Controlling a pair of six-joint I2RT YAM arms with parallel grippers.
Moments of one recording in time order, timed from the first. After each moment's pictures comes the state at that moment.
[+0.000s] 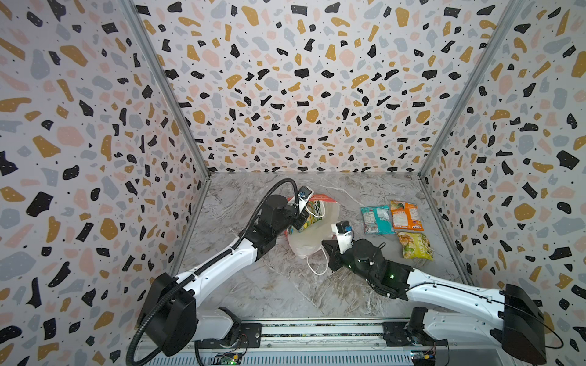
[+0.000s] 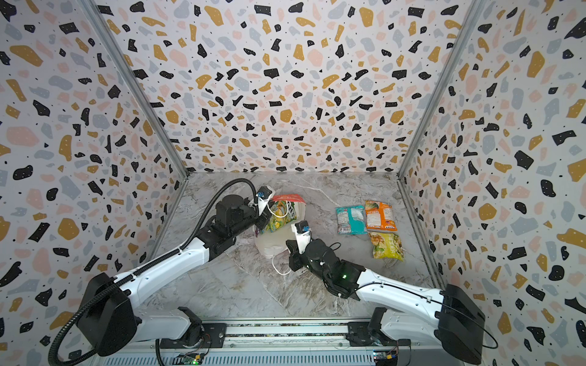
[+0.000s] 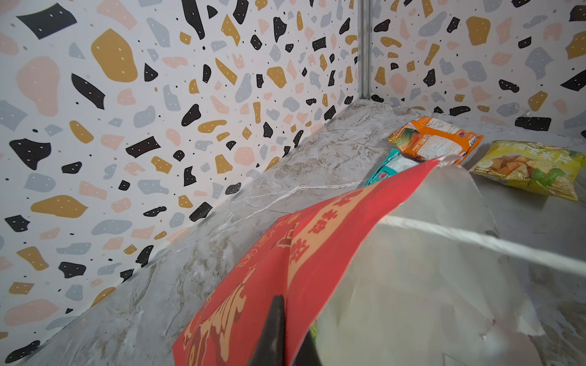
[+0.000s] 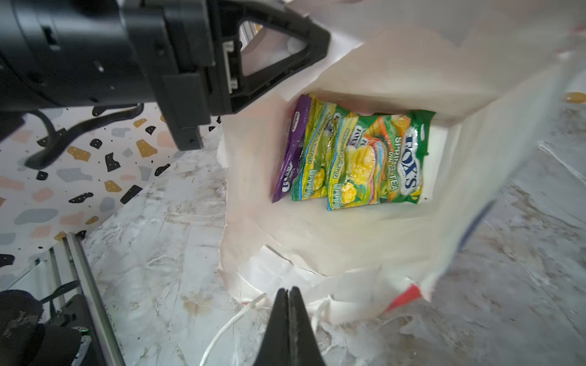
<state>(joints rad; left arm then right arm) -0.60 1.32 0.93 0.09 0.07 0.26 1.06 1.16 0.66 0.16 0.24 0.35</state>
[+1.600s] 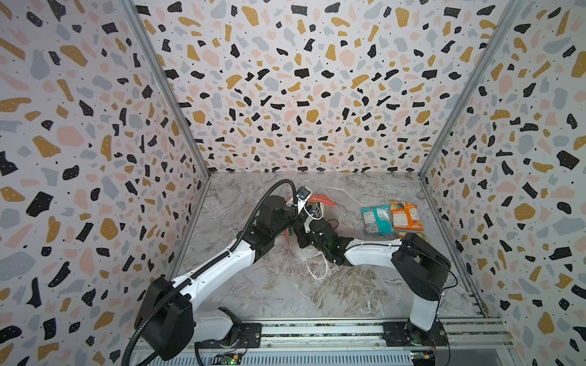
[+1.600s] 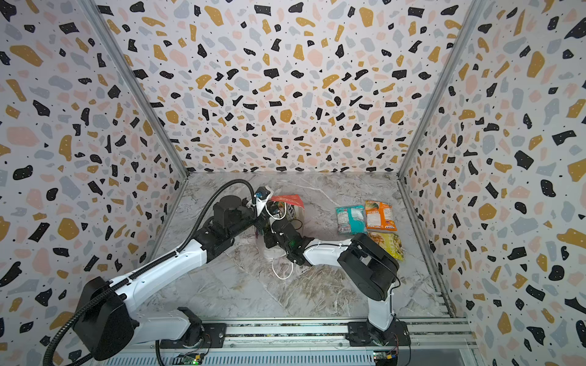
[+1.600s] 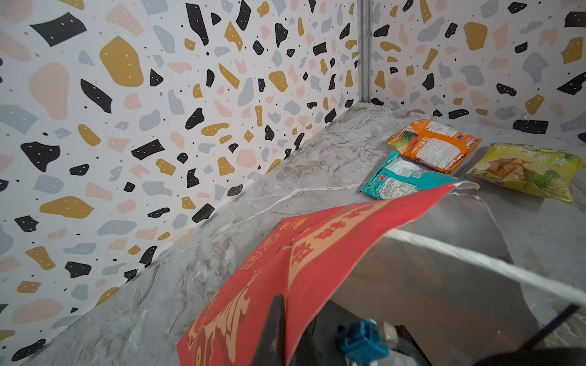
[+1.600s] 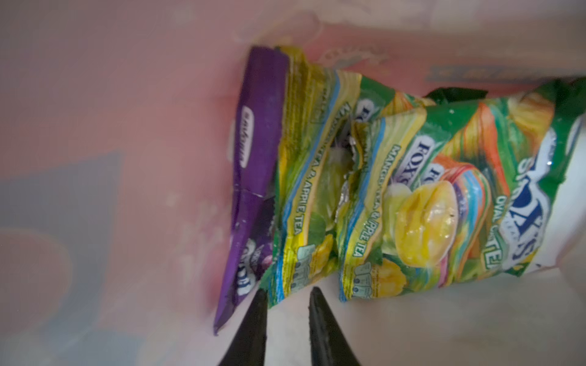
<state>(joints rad) -0.60 1.29 0.92 0.09 0.07 0.26 0.92 1.87 1.06 0.37 0.14 0.38</state>
